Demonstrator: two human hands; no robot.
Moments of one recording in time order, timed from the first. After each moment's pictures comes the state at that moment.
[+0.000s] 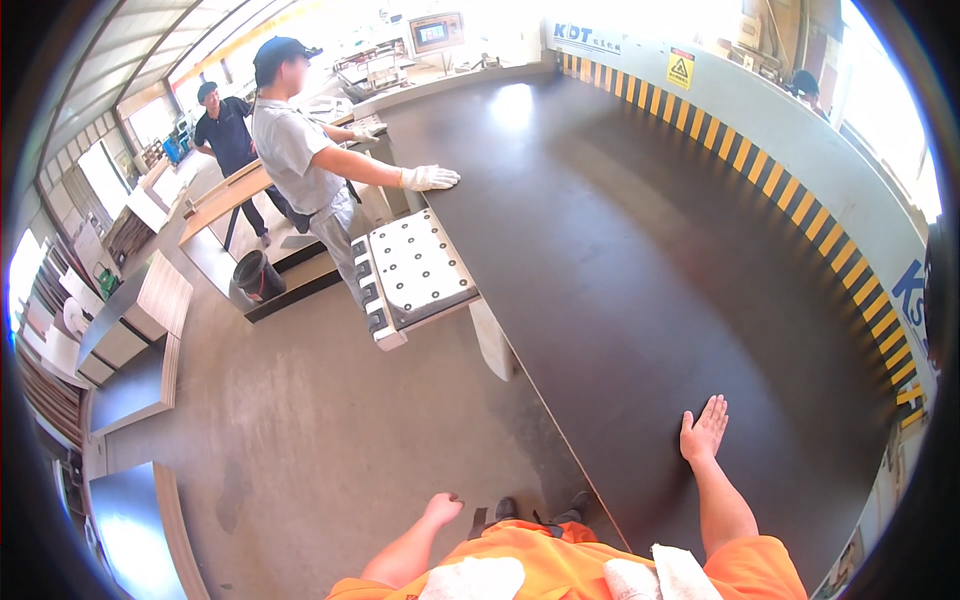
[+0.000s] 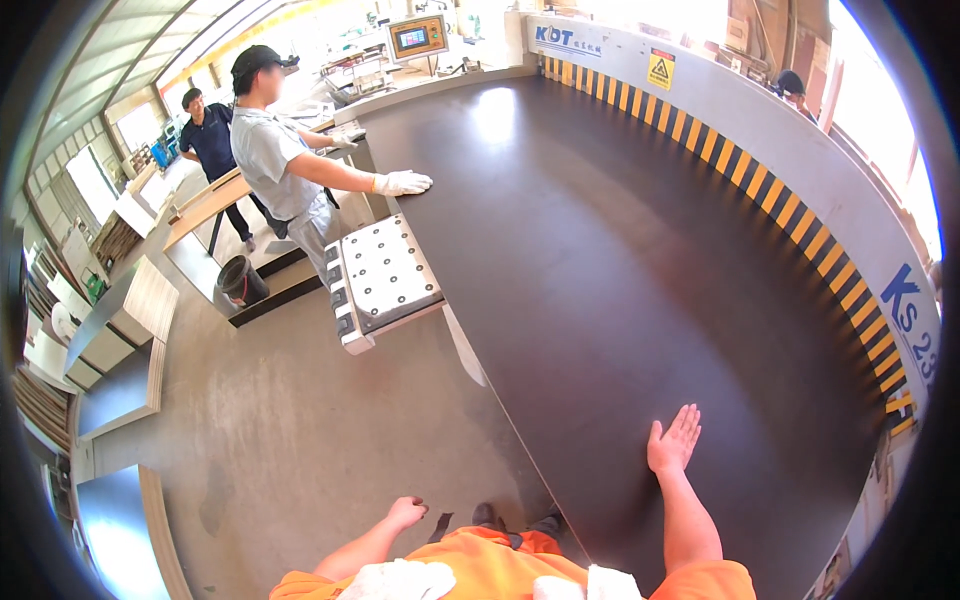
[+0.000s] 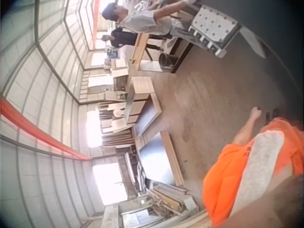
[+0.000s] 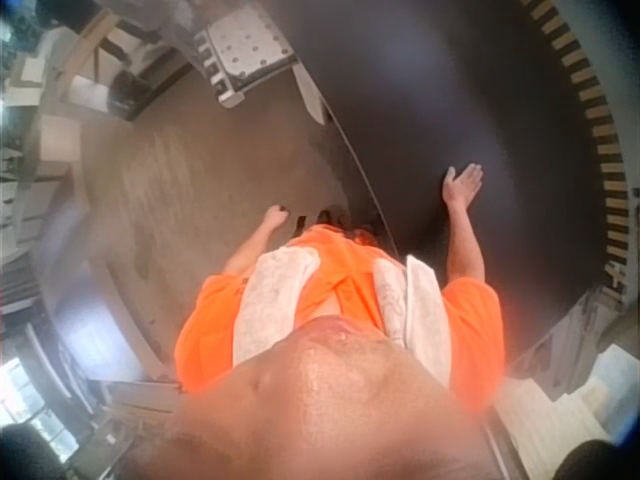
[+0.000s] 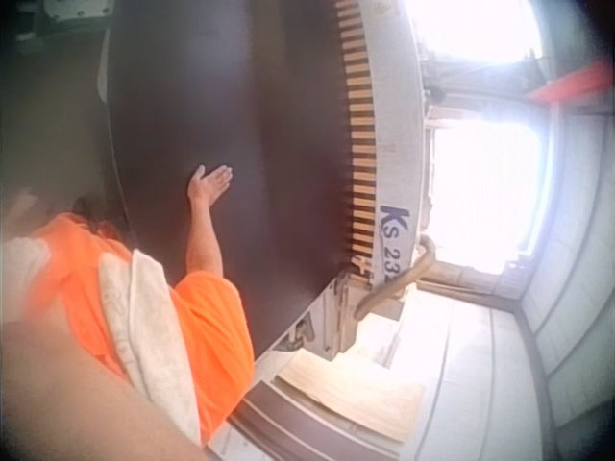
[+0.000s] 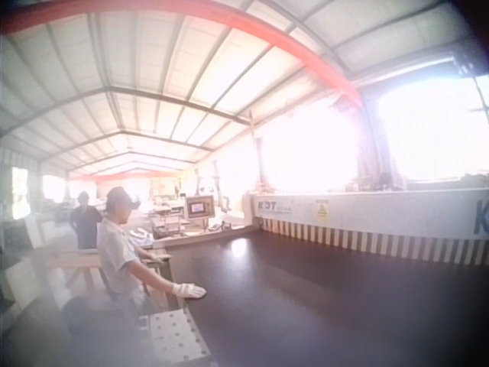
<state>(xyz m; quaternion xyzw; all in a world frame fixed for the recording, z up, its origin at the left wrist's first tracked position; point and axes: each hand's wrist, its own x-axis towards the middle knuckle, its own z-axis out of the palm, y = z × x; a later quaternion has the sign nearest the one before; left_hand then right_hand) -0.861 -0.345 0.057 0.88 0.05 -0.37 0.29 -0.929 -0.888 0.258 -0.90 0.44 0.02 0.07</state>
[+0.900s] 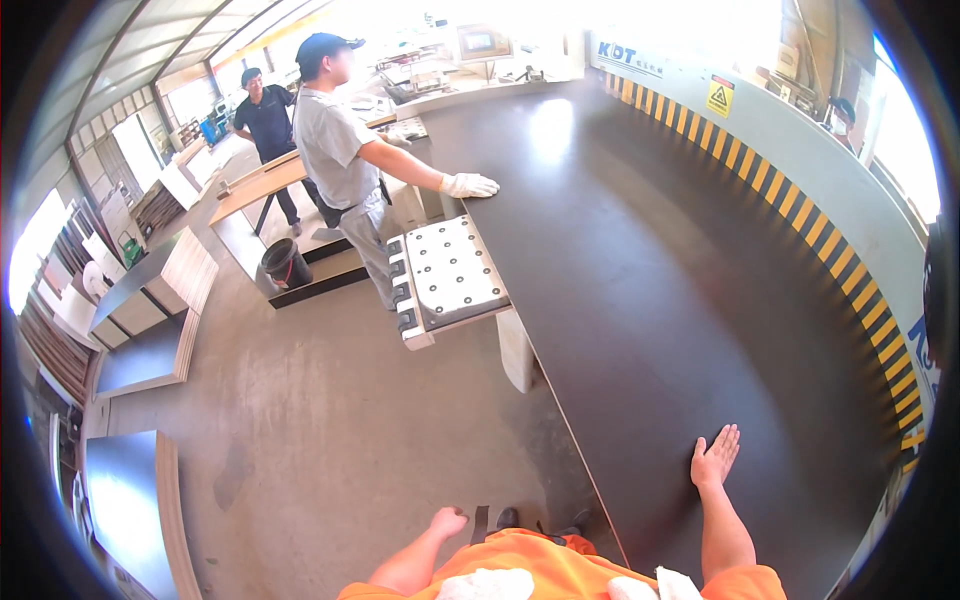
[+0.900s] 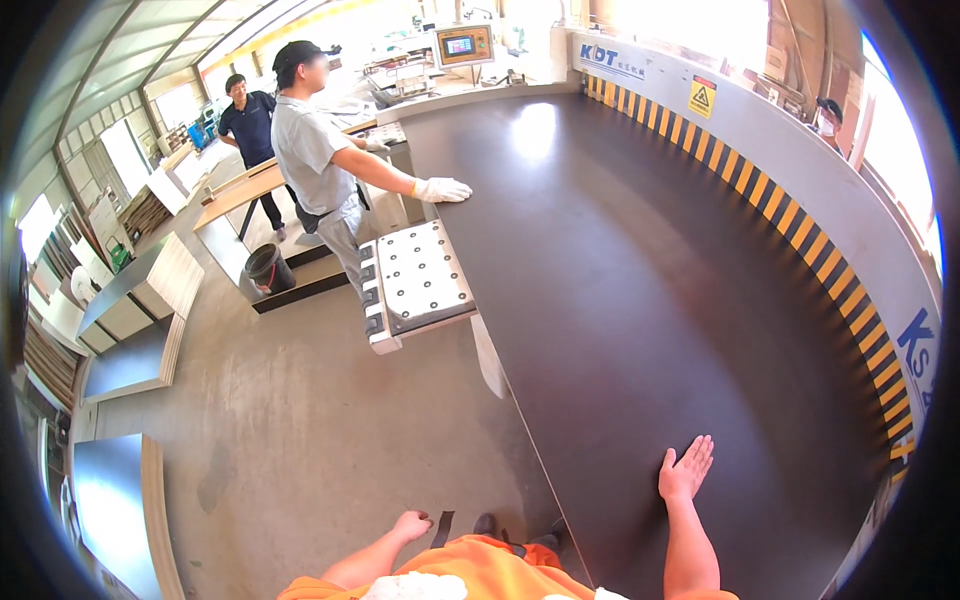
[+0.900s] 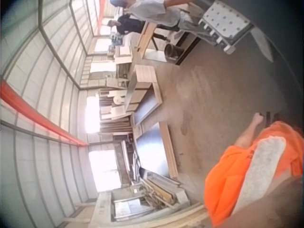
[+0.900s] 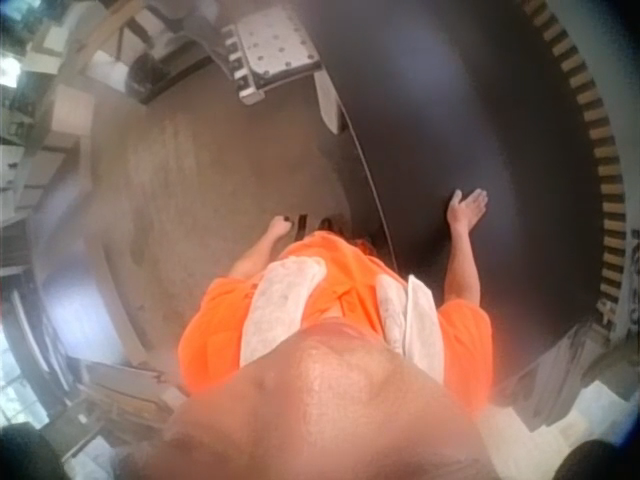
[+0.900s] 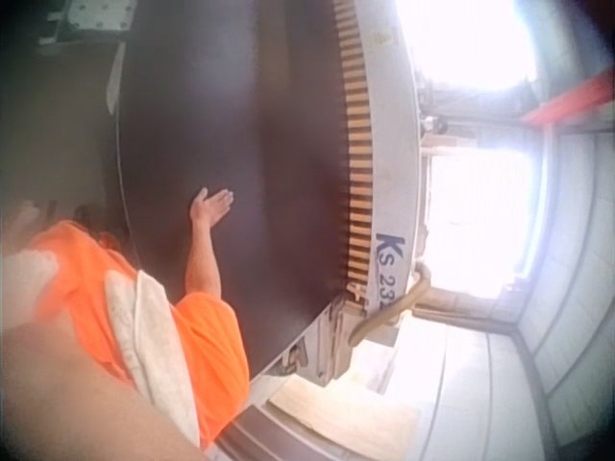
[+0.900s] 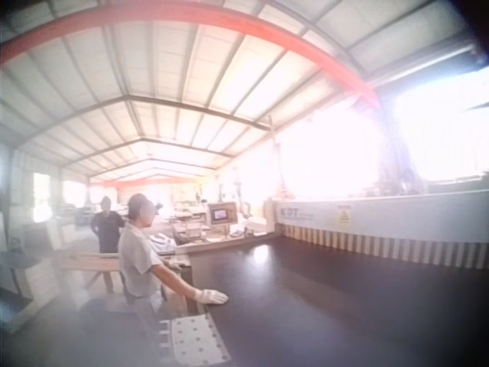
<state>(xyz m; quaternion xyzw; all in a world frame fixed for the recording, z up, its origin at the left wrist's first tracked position) -0.892 -0.338 0.054 0.87 0.11 -0.38 0.29 -0.930 -0.886 0.258 -0.90 0.44 0.03 0.06</state>
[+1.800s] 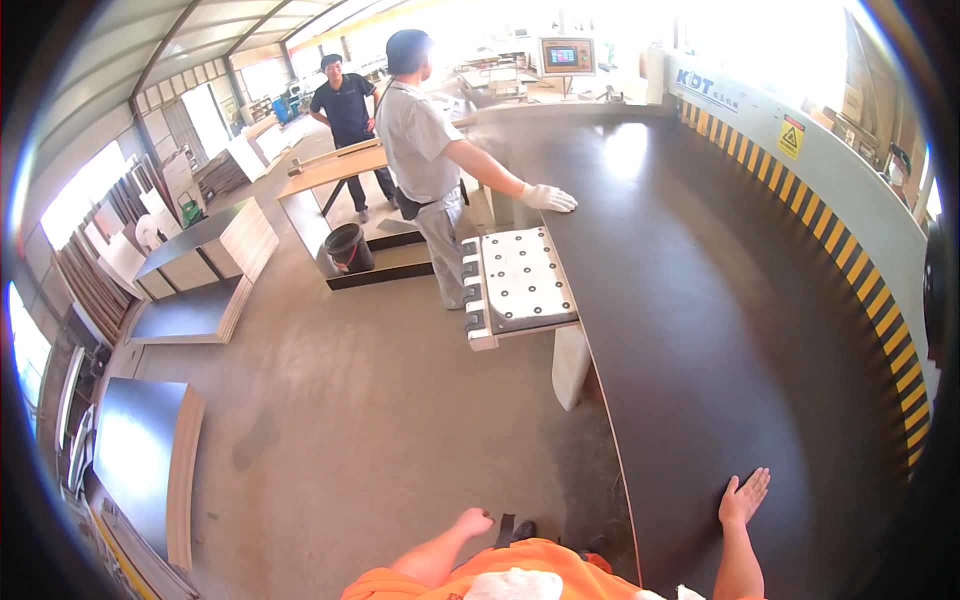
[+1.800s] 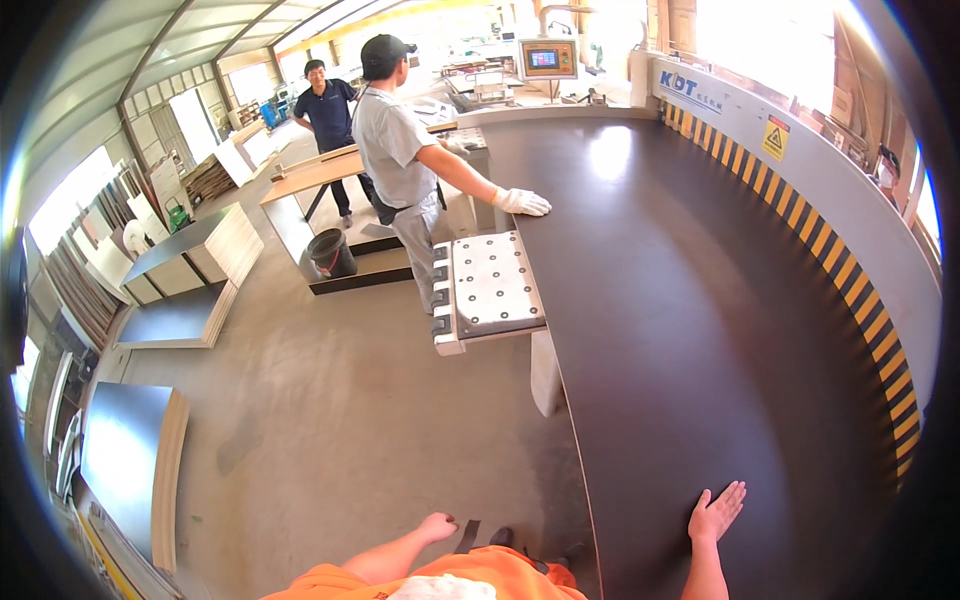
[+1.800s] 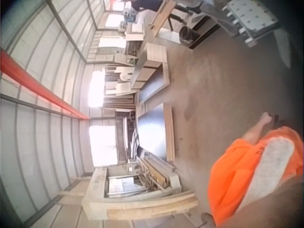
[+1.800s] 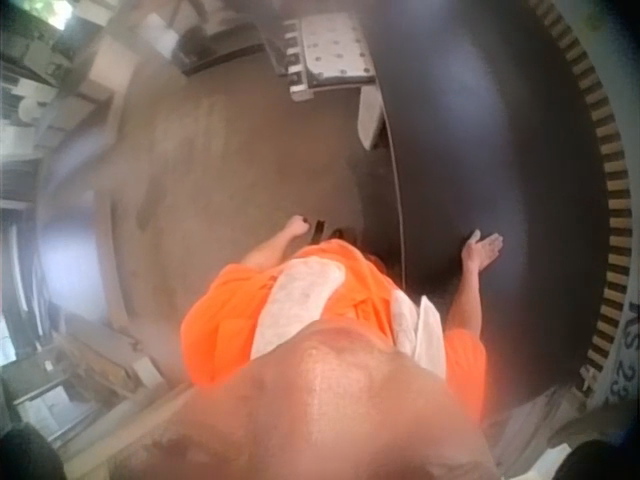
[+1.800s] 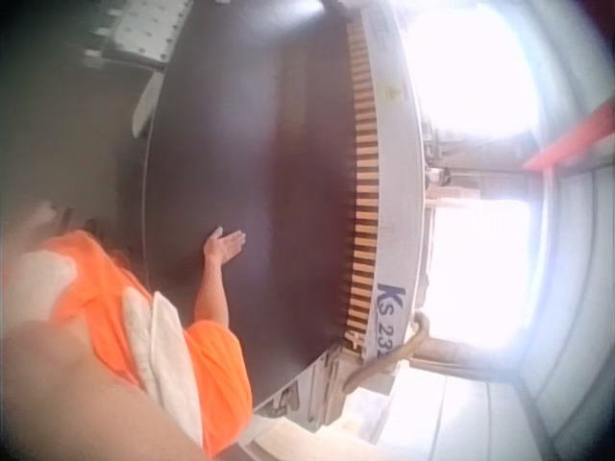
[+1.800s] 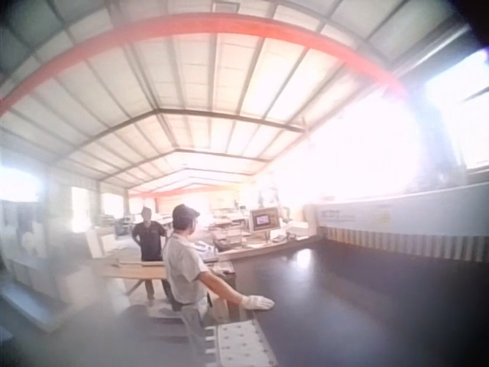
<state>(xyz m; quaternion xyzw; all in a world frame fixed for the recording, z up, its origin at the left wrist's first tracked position) -0.891 -0.335 0.050 0.88 0.10 -0.38 0.28 -0.932 -0.889 0.250 -0.90 0.44 0.01 0.04</state>
